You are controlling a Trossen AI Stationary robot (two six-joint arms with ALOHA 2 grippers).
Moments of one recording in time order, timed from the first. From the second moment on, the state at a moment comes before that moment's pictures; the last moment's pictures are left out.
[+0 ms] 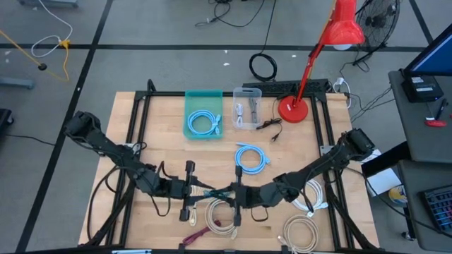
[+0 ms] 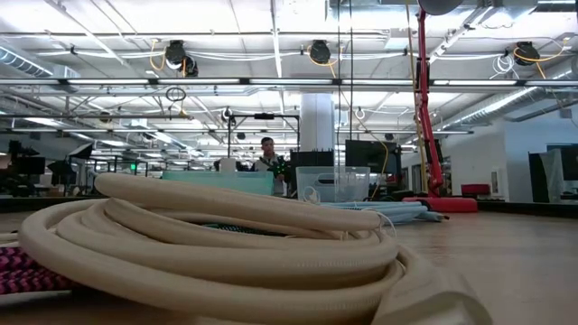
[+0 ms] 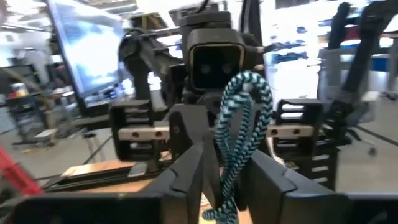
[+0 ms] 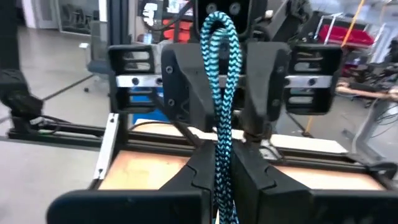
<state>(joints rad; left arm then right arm) -0.61 1.41 0.81 0.73 -0.53 0.20 0.51 1.77 1.24 0.51 0.53 -0.09</state>
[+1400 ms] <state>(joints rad) 0.56 2.16 2.04 -0.64 0.51 -0.53 0.61 1.54 0.63 0.19 1.01 0.47</state>
